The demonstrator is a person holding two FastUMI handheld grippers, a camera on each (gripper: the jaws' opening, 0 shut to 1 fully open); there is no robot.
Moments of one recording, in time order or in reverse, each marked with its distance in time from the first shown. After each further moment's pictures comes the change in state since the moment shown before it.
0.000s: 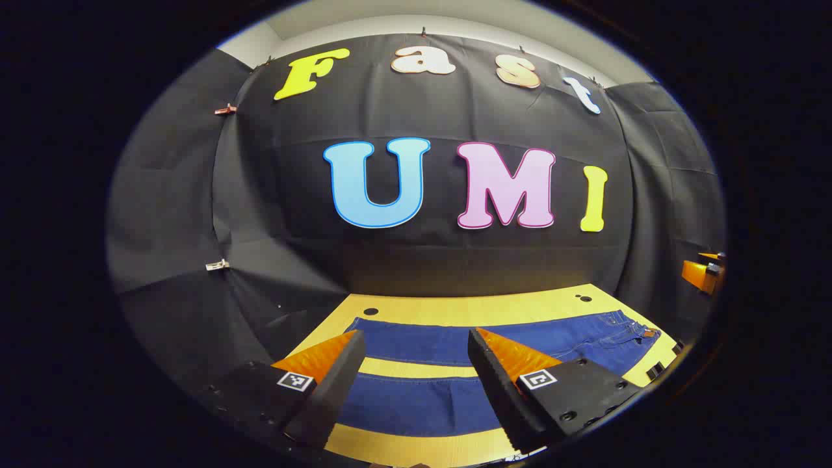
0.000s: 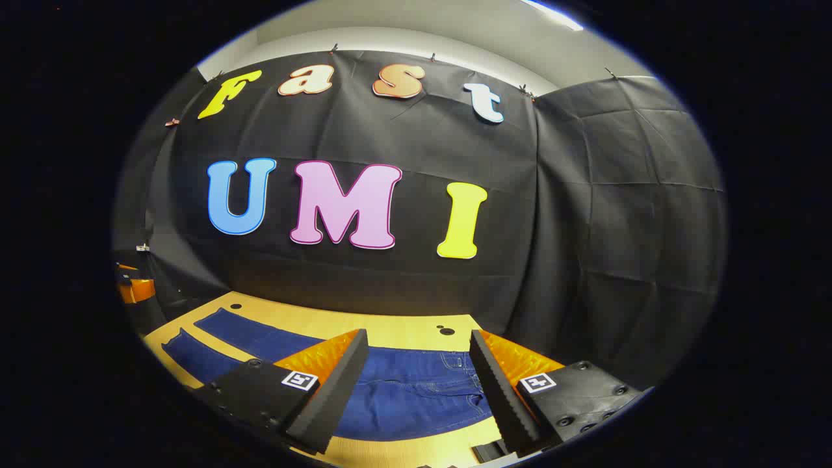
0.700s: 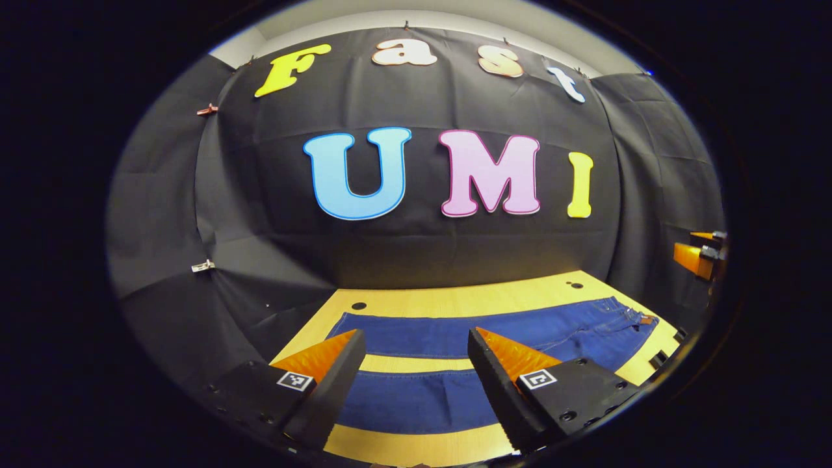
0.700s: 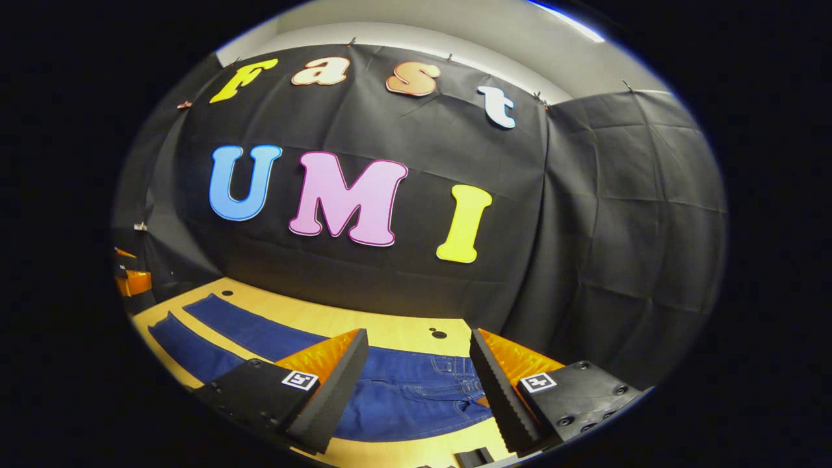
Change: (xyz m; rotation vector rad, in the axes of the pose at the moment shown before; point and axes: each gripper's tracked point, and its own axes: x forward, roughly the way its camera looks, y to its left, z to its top) left arm 0.010 -0.011 -0.027 0.049 0.052 -0.050; right arm 0.012 0.001 -0.002 -0.105 -0.008 0.010
